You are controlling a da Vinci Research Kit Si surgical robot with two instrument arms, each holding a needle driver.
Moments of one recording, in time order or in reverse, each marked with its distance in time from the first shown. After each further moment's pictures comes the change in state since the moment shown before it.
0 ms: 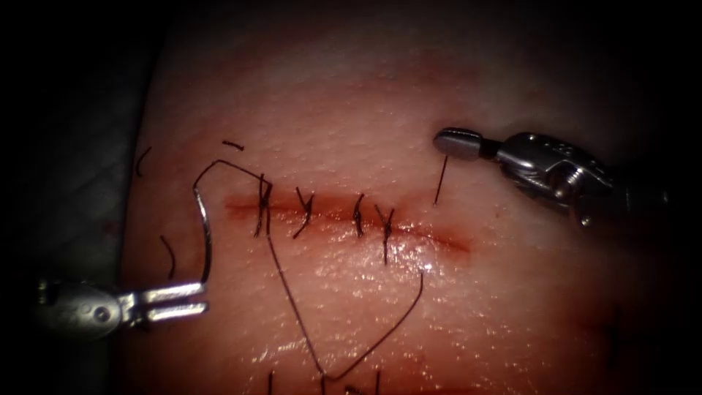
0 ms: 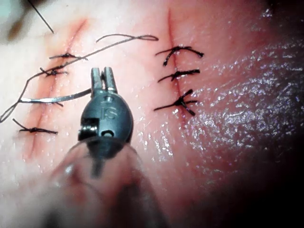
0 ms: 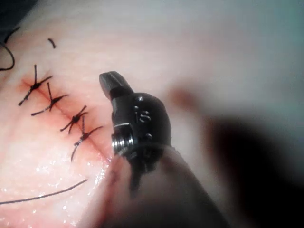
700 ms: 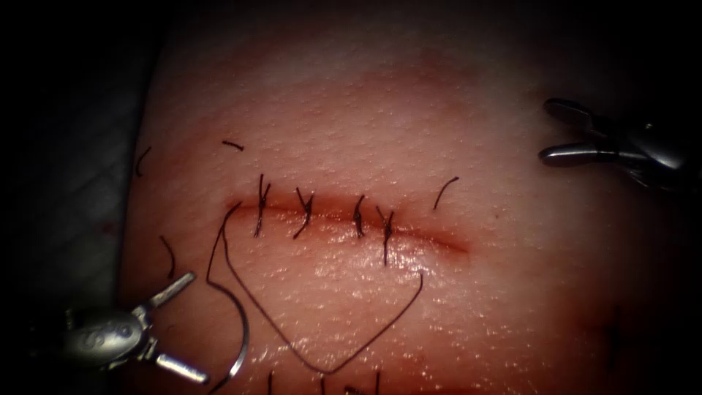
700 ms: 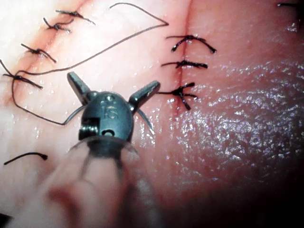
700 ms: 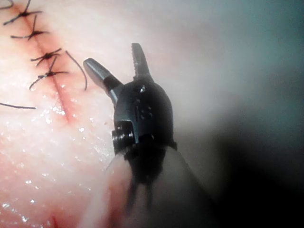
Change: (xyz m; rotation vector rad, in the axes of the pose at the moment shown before) right arm 0.006 0.001 -0.011 -0.023 0.150 -0.499; left arm -0.006 0.002 0.001 0.006 -0.055 -0.265
